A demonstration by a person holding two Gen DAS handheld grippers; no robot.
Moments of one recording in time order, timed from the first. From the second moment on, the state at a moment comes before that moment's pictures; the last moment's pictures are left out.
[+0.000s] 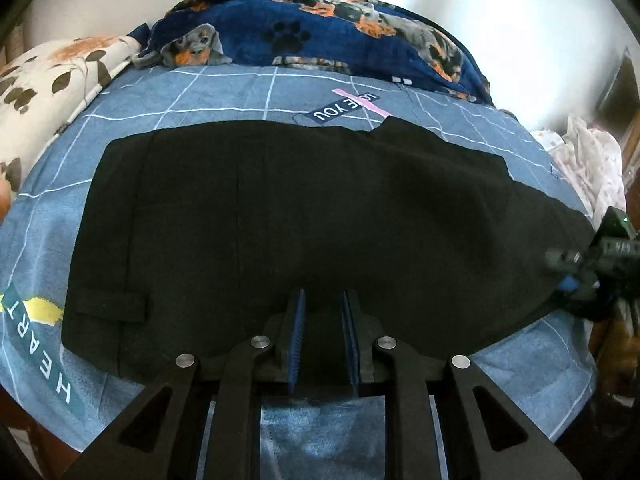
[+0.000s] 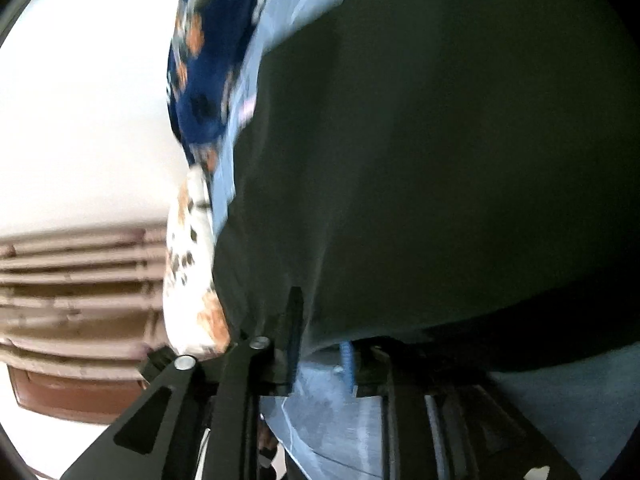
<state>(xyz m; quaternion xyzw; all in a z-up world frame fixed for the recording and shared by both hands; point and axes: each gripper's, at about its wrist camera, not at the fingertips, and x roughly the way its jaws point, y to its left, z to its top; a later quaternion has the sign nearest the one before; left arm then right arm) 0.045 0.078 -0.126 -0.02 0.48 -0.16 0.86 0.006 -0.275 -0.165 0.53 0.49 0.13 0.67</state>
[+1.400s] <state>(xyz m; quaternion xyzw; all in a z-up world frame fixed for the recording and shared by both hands) 0.041 0.084 -0.130 -0.01 0.46 -0.18 0.87 -0.163 -0.627 -0.182 0.70 0.20 -0.04 0.69</state>
